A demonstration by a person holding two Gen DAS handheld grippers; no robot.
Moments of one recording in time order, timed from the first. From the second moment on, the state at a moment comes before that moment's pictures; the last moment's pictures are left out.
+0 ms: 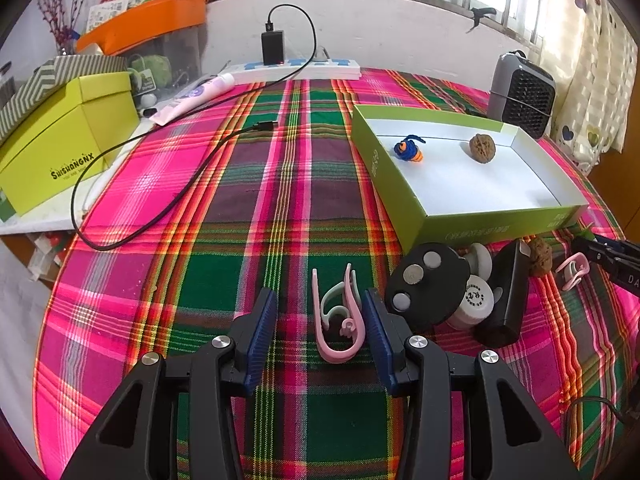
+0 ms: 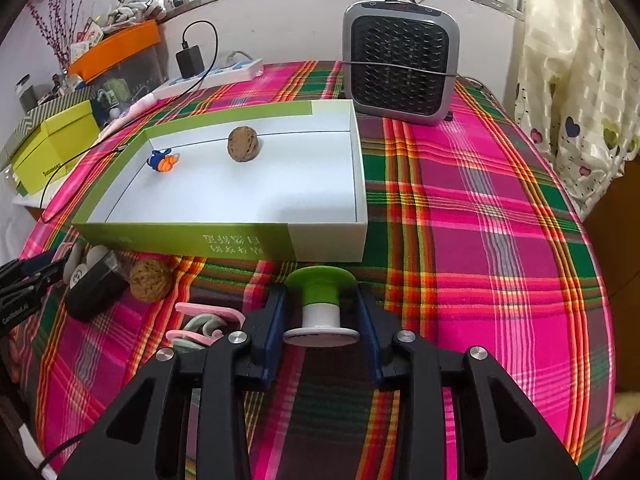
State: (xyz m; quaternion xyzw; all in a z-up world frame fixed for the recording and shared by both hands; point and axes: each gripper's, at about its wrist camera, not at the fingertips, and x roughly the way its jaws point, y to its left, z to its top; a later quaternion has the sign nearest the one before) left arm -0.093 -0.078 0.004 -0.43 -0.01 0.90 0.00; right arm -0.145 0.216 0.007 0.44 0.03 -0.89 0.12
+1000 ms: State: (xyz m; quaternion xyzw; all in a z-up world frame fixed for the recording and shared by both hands) left arm -0.093 -0.084 0.006 -0.43 -0.01 0.90 -0.01; right arm -0.144 0.216 0.007 0.44 0.03 -0.89 0.12
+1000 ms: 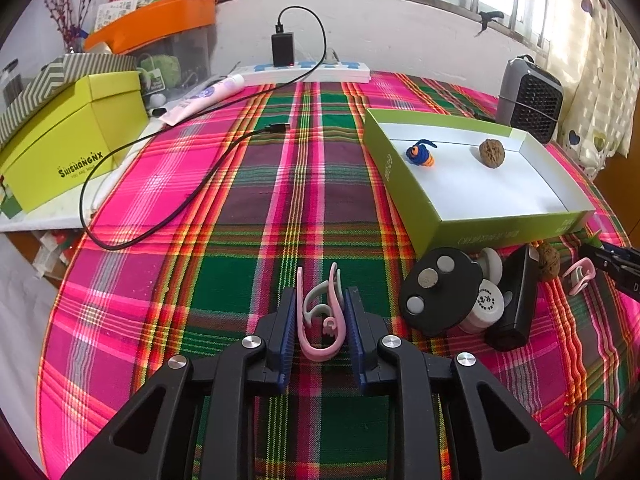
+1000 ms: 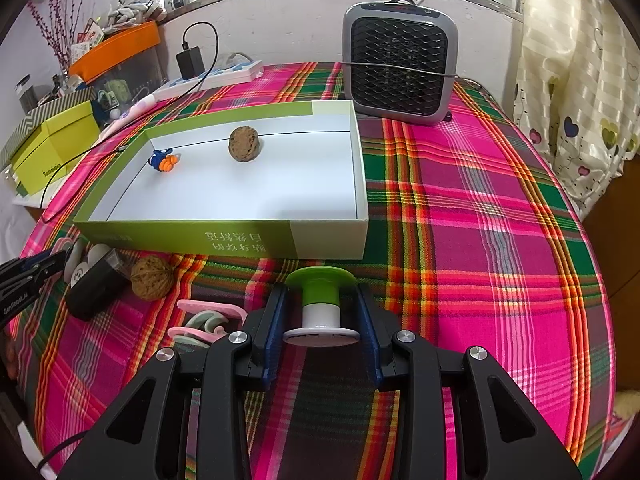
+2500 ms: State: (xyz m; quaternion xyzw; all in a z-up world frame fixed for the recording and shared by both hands) left arm -0.103 -0.038 0.058 -0.38 0.00 0.93 0.05; right arm -0.144 0.206 0.041 0.40 0.03 -0.90 0.14
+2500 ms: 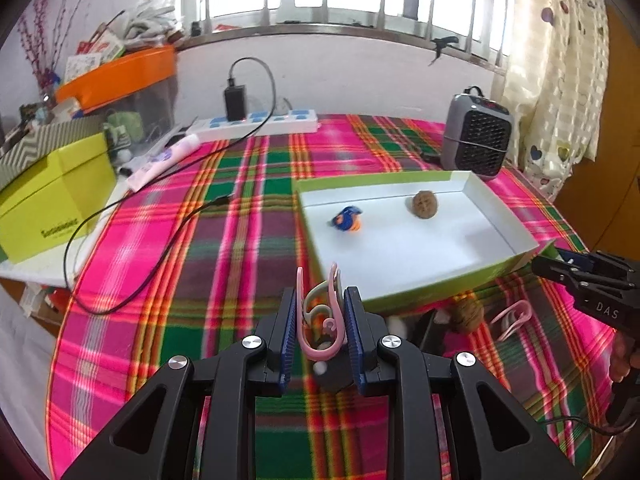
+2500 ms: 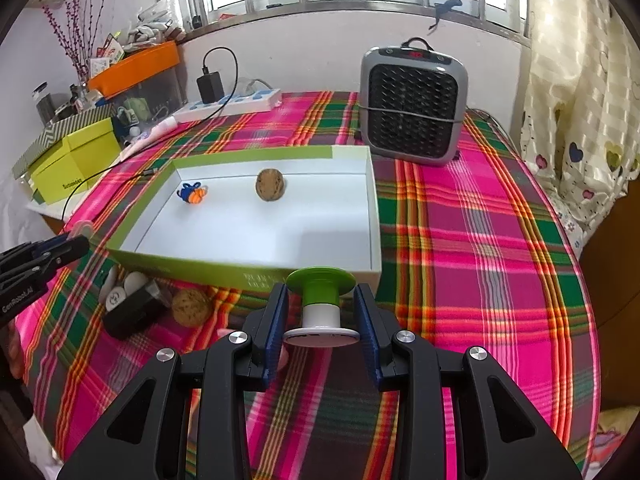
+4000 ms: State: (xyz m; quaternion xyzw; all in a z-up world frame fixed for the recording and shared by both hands) left arm -0.217 0.015 0.039 -0.41 0.00 0.91 0.11; right arm -0.252 0.176 0.030 0.43 0.05 -0.89 0.16
